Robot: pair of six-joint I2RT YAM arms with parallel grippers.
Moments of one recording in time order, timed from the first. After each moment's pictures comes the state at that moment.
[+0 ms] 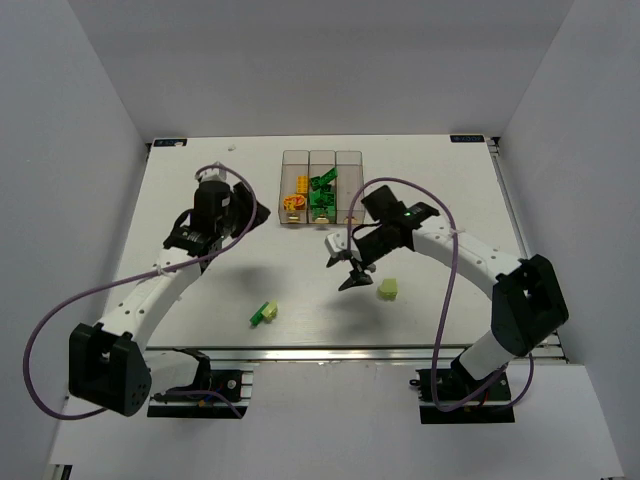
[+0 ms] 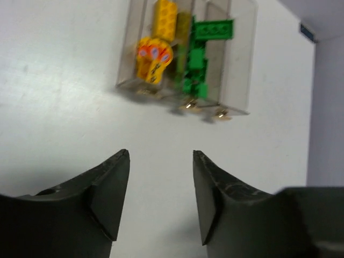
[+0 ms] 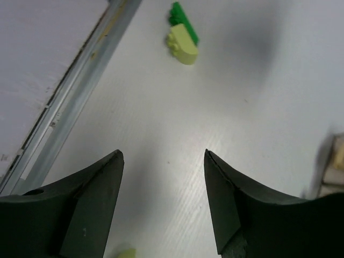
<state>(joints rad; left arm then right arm) -0.32 1.26 0.98 -0.24 -0.01 -0.72 0.61 1.55 1.17 -0.74 -1.00 -1.22</state>
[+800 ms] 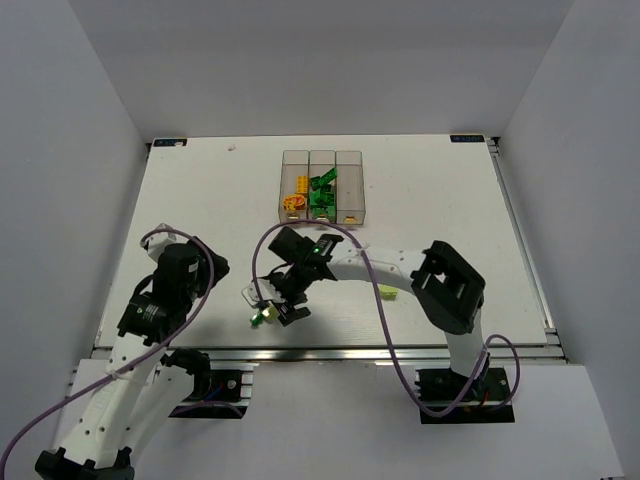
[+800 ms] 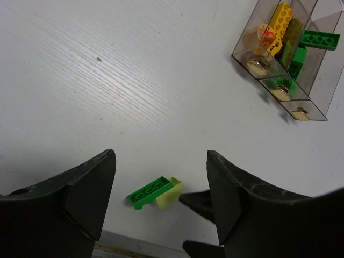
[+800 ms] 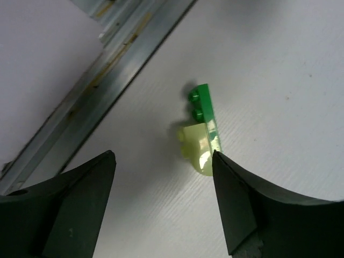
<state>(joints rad) -0.32 0.64 0.73 -0.76 -0.33 -0.86 1.09 1.93 1.43 -0.59 -0.72 -1.08</state>
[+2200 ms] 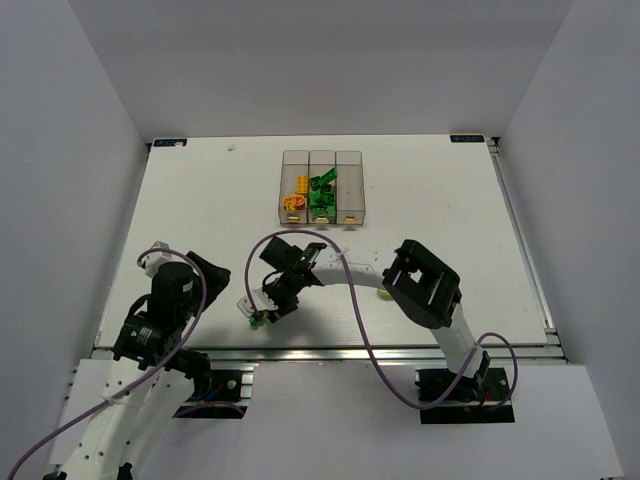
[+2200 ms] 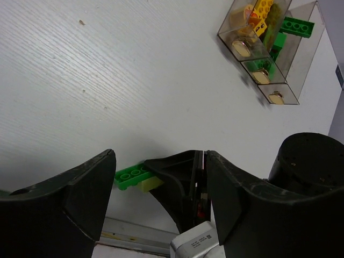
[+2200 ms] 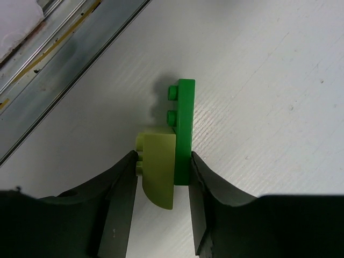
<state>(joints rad) -0.32 0.46 0.66 -0.83 -0.25 -0.99 1.11 2.10 1.49 -0.48 -0.64 -1.19</state>
